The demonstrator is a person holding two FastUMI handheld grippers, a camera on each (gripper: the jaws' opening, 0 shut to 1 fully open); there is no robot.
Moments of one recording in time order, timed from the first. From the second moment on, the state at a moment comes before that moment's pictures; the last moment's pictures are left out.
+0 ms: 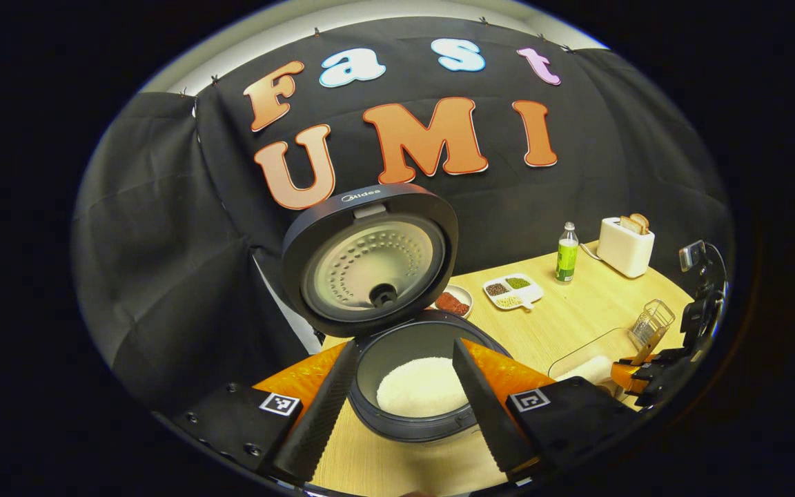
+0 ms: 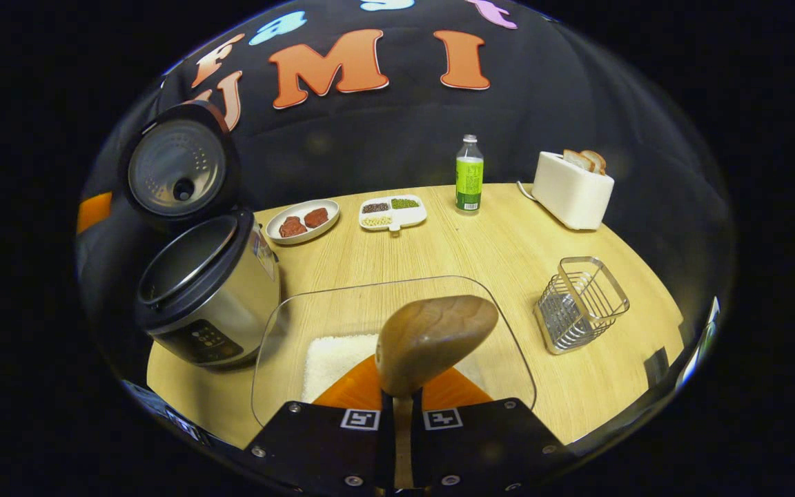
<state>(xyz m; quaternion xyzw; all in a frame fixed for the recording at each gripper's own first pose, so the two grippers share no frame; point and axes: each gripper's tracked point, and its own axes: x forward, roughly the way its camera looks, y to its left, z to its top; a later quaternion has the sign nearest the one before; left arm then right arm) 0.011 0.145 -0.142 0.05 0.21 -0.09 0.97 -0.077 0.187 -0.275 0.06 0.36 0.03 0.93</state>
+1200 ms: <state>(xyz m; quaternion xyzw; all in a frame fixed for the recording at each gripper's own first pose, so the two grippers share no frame) 0.025 0.157 -0.138 0.06 0.22 -0.07 0.97 -0.059 0.240 -0.280 0.45 0.42 0.07 0.79</state>
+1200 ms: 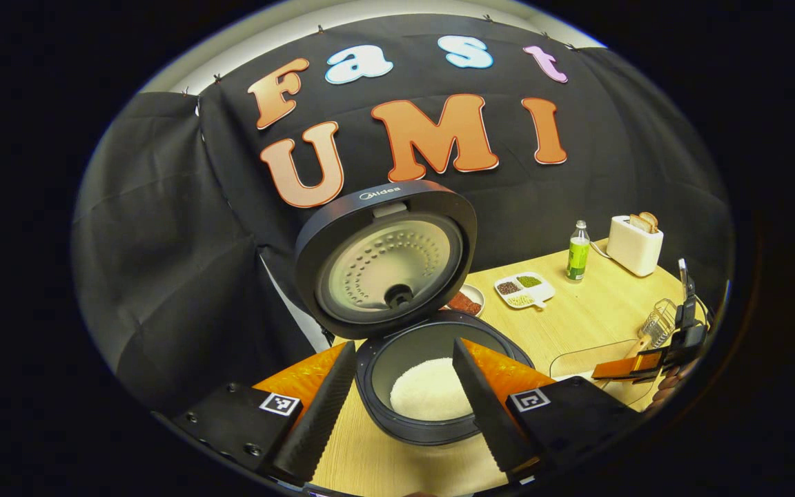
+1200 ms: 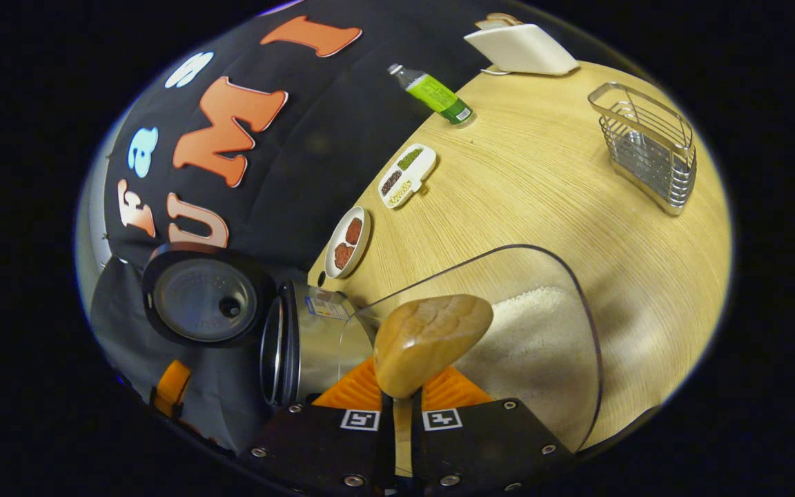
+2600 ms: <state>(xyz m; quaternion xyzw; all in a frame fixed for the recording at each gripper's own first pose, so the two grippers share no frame) -0.027 0.218 -0.122 -0.02 0.18 0.12 0.98 0.027 0.266 -0.111 0.58 0.41 0.27 0.65</state>
